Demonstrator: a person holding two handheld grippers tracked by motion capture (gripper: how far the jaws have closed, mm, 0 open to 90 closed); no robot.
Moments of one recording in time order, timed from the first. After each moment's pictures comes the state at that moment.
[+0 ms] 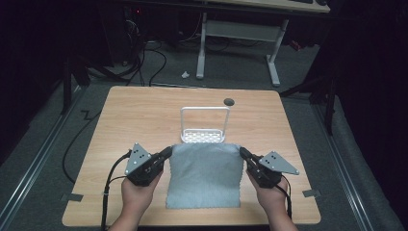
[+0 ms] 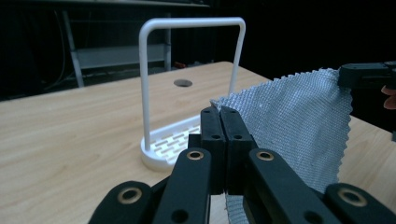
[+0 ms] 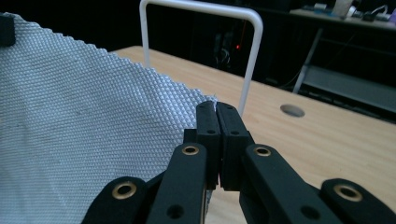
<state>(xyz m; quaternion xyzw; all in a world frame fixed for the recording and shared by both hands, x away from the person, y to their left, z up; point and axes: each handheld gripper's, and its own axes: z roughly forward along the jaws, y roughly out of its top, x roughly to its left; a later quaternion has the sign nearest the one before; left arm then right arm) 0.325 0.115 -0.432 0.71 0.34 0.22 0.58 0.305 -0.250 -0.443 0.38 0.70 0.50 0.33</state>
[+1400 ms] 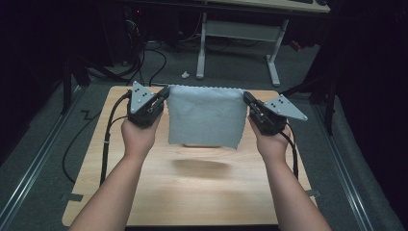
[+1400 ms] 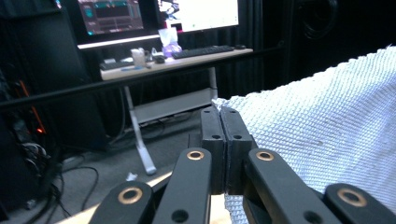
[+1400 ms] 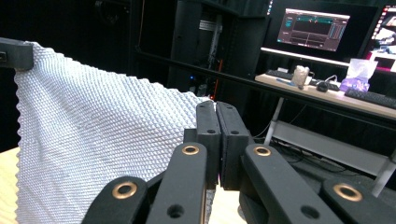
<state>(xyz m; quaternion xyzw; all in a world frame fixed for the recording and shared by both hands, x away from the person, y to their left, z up) 0.424 0.102 -0.332 0.68 0.32 0.34 0.57 0.391 -0.240 -0.331 0.35 0.65 0.53 0.41</state>
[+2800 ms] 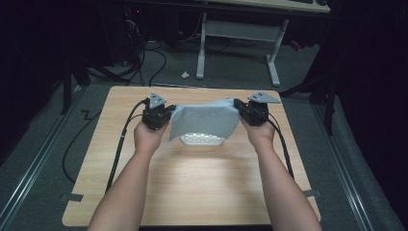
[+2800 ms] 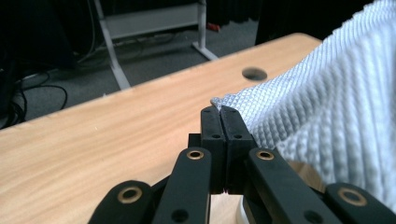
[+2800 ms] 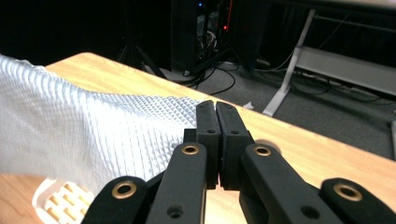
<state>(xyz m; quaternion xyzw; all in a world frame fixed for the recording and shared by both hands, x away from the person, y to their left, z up) 0.496 0.092 -0.434 0.76 0.38 0.23 0.48 0.481 -0.249 -0.409 0.42 0.71 0.47 0.30</state>
